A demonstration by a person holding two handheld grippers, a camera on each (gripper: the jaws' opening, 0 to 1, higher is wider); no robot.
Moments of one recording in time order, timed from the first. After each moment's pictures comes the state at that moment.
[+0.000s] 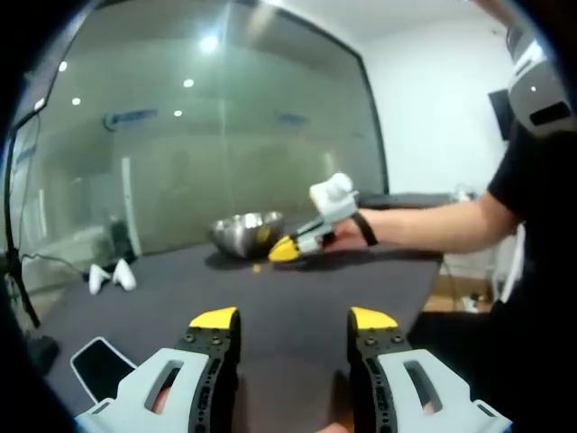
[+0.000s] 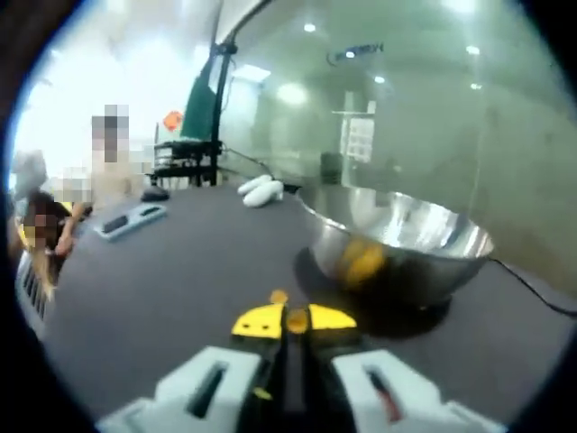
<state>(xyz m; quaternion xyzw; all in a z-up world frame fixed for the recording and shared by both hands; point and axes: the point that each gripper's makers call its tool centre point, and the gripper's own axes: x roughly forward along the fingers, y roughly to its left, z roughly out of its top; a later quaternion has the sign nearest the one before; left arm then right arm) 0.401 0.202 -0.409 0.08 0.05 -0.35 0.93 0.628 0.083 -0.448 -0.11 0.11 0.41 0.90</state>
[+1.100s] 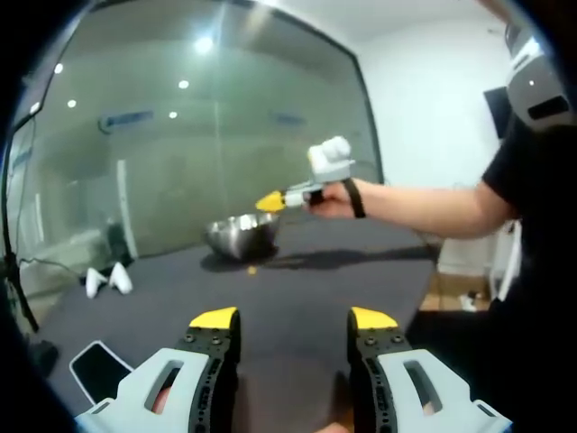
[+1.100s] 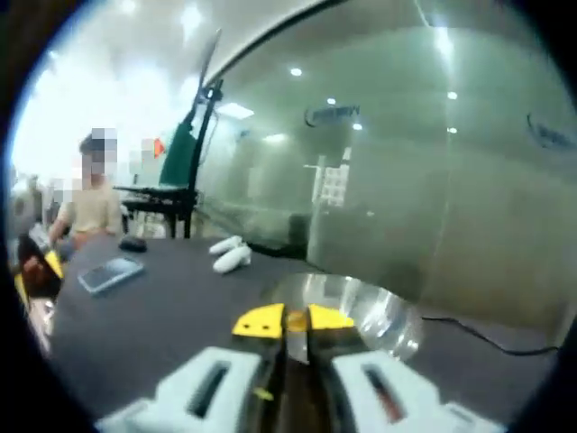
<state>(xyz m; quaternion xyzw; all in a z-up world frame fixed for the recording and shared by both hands) 0.398 0.199 -0.408 0.08 0.05 -0.36 0.93 0.668 0.073 -0.351 -0.09 0.01 0.35 0.93</state>
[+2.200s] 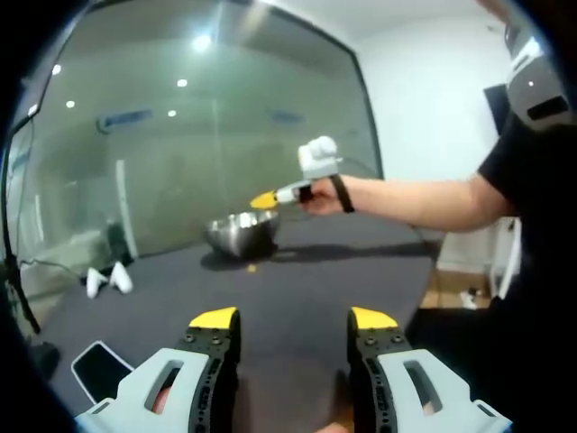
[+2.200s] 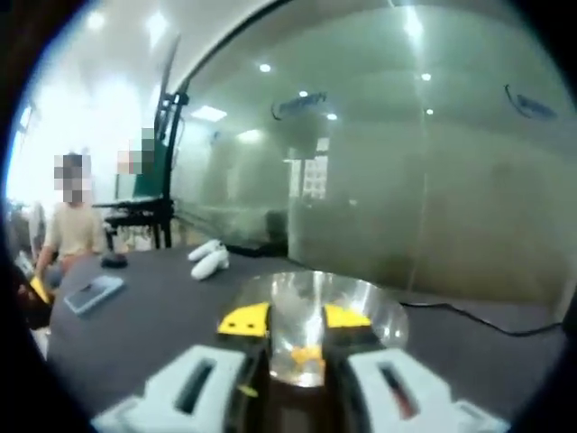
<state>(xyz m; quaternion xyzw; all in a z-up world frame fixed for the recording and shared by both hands) 0.399 0.199 -0.409 0.09 0.06 -0.36 0.93 0.680 0.052 -0.354 -0.06 0.04 0.30 0.95</state>
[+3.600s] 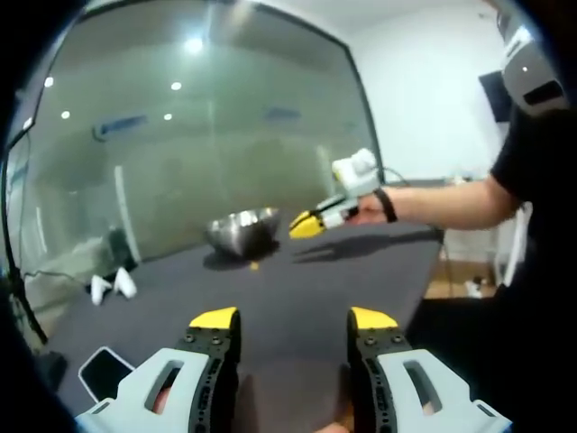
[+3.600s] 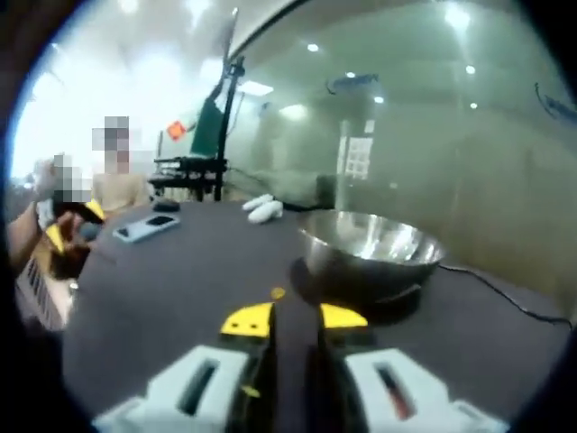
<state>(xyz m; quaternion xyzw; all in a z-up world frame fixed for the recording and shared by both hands) 0.399 0.199 -0.414 0.11 0.06 -0.36 0.93 0.616 0.047 -0.430 -0.11 0.08 0.40 0.90</state>
